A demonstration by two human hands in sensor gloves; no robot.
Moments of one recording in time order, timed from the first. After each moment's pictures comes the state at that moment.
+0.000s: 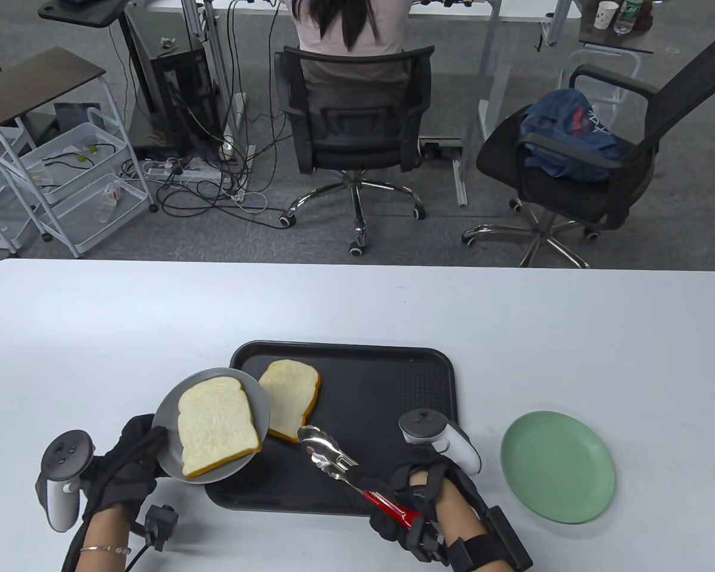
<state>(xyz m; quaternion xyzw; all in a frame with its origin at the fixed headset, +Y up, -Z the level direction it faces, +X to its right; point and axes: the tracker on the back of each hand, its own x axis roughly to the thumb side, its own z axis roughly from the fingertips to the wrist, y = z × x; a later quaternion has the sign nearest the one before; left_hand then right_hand) -0.379 -0.779 -0.266 -0.07 0.08 0.60 0.80 0.071 -0.783 -0.291 0.08 0.52 0.70 0.47</state>
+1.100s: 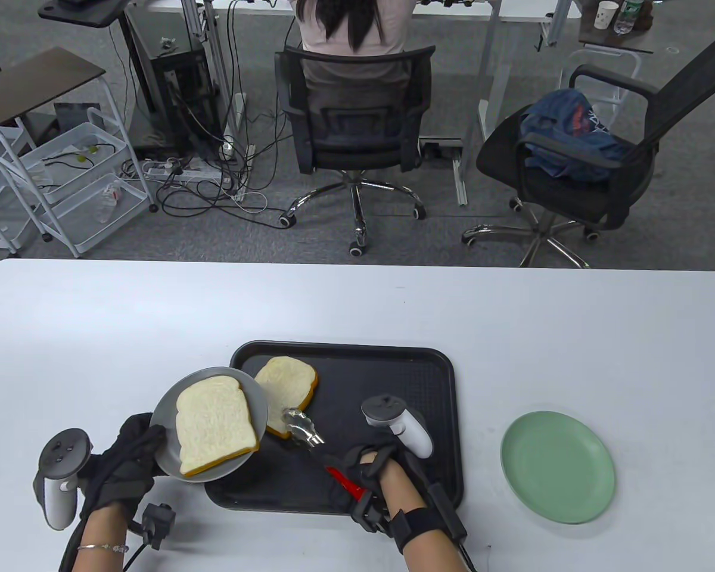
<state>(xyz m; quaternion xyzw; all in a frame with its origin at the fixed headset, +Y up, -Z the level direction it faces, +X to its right) -0.384 -0.777 -0.267 -0.07 0.08 0.60 0.79 0.022 -0.818 -0.329 0.05 0.49 0.72 0.49</state>
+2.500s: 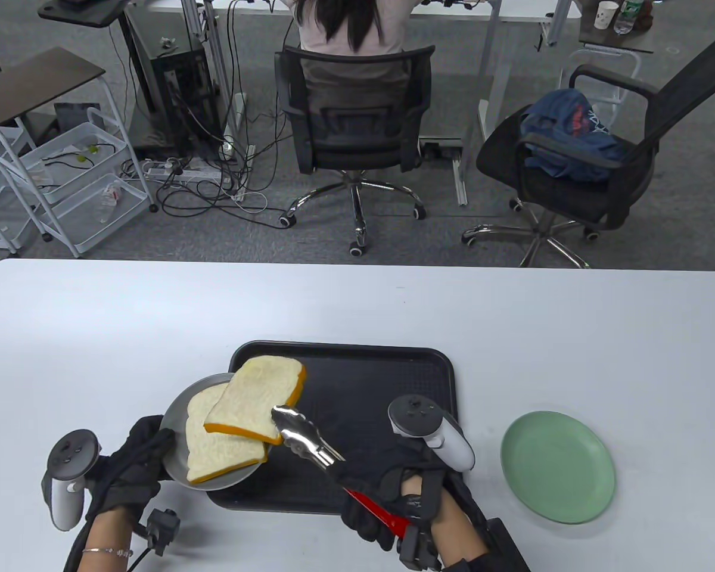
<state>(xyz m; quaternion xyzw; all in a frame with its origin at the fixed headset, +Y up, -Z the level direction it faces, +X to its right) -0.373 -0.780 -0.267 -0.08 0.06 0.60 0.79 0.036 -0.713 -0.273 0.22 0.45 0.70 0.50</state>
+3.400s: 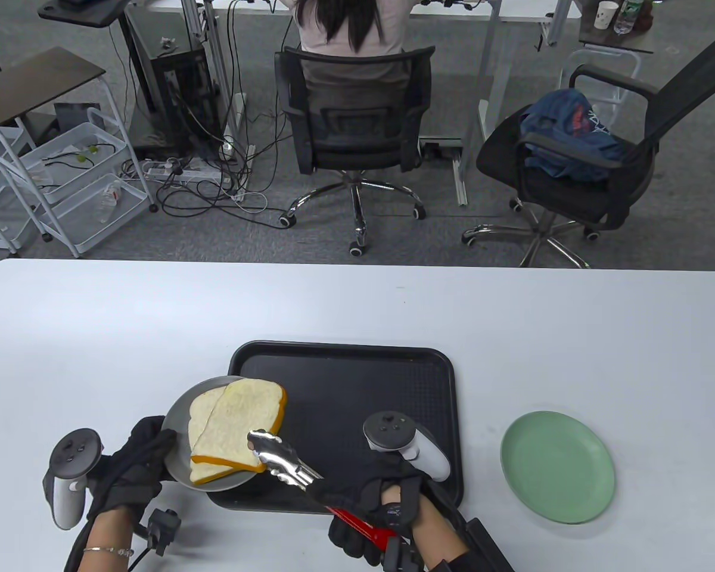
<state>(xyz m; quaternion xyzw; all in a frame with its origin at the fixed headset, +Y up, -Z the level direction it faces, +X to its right) -0.374 -0.784 -0.268 -0.09 0.06 0.59 0.80 0.023 -0.738 -0.266 0.21 0.49 0.69 0.49</state>
